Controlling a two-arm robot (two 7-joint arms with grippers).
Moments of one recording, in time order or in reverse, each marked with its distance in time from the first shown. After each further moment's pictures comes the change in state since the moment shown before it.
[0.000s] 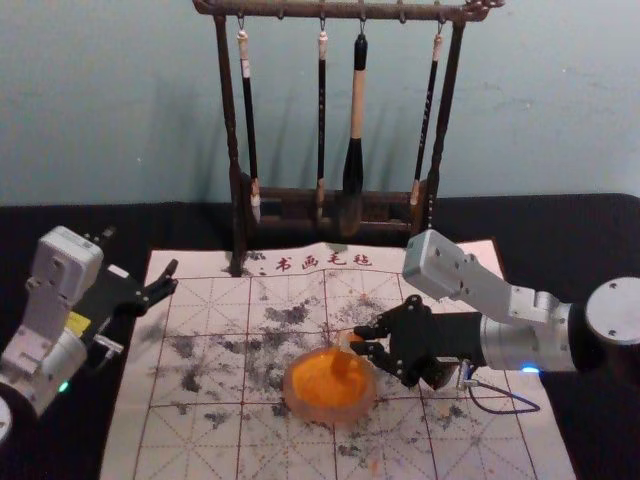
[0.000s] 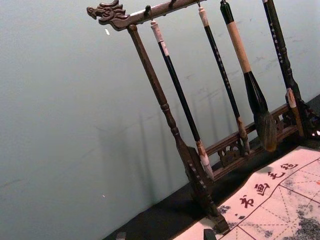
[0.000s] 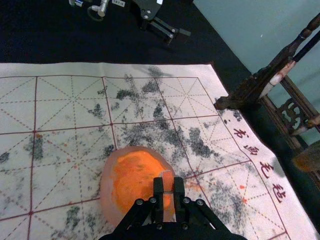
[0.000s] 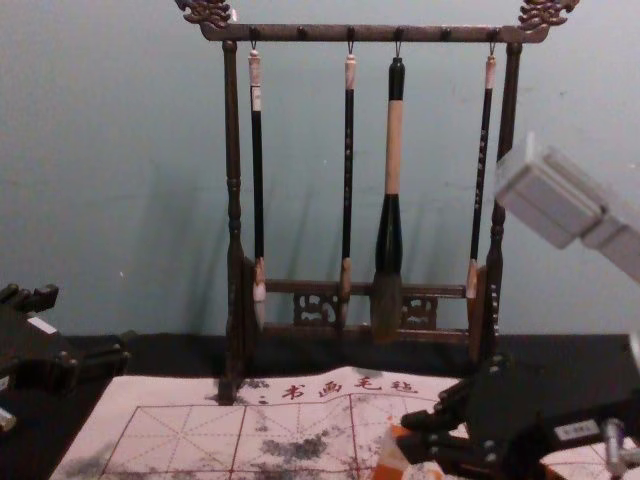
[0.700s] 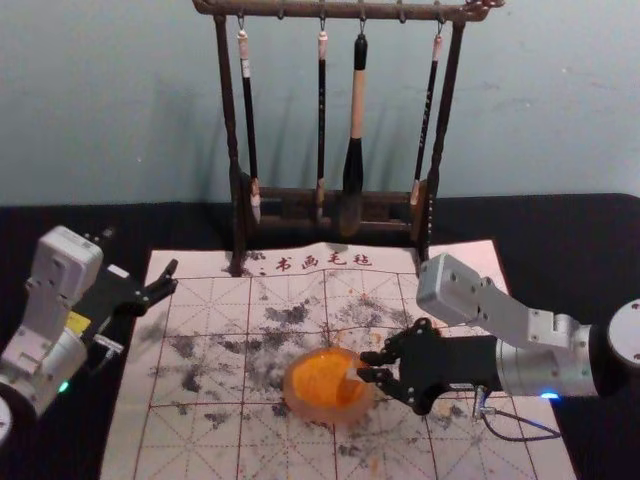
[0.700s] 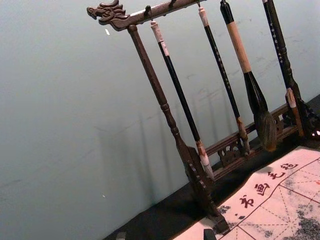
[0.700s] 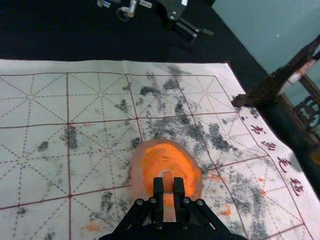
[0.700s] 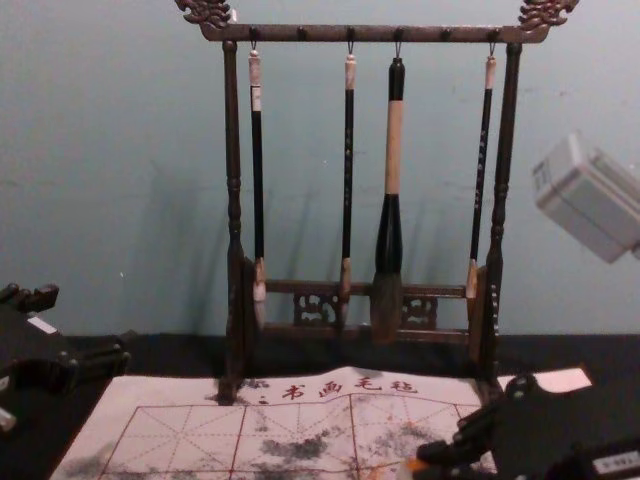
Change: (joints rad) left arm 0.000 0.000 0.000 0.000 0.000 0.000 0.000; right arm -0.071 0.073 0.015 -0.120 0.023 0.024 0.012
